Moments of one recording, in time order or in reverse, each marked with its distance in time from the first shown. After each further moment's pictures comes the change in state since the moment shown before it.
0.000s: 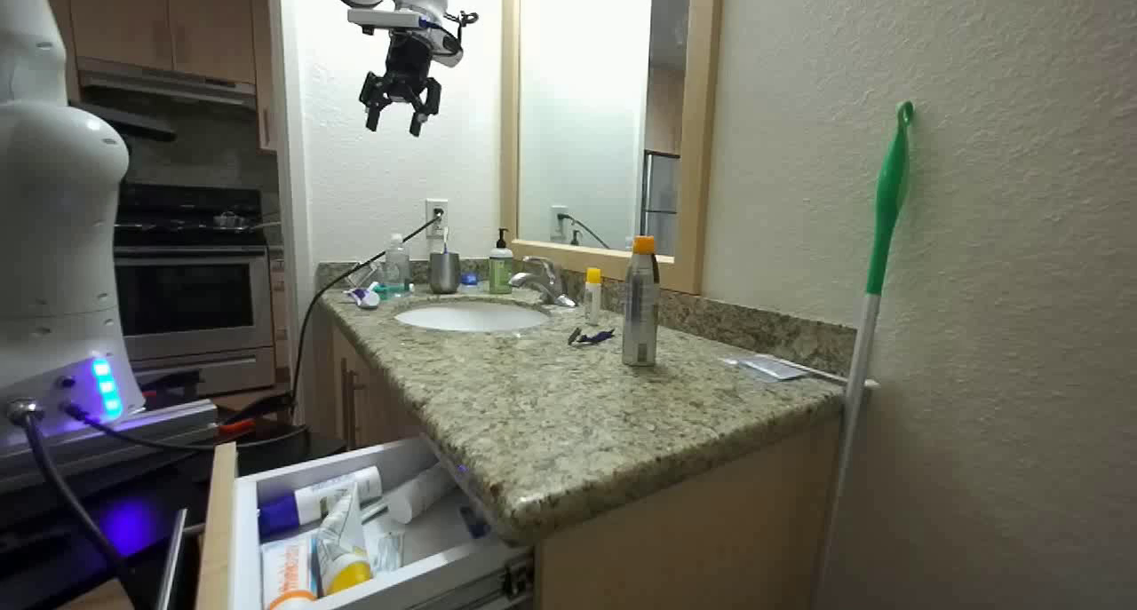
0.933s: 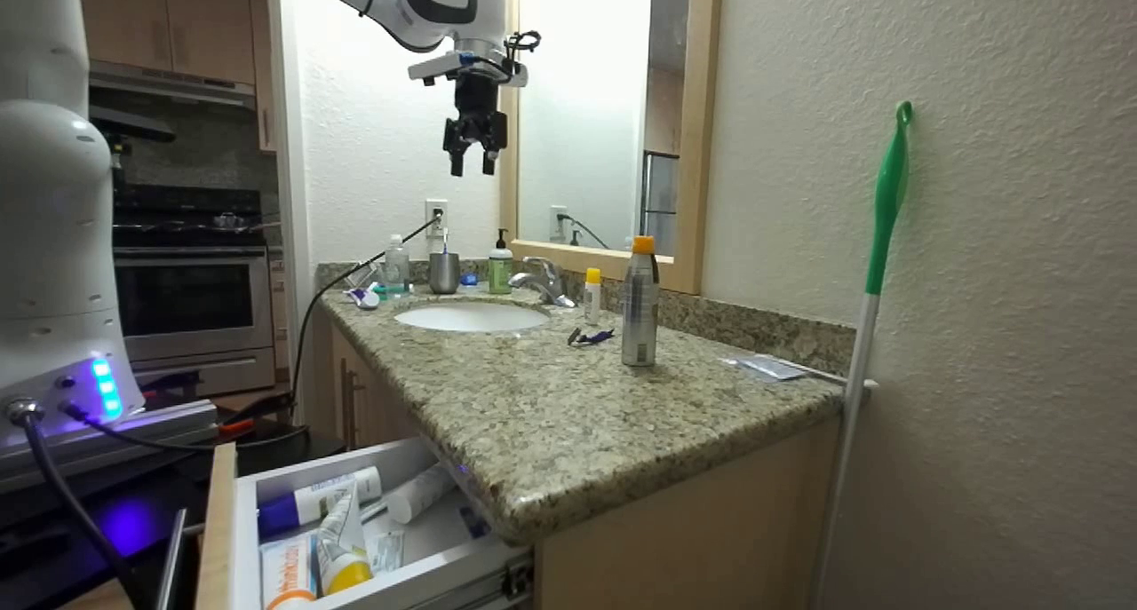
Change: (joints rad) arm -0.178 0.170 -0.093 -0.026 0.035 0.384 0.173
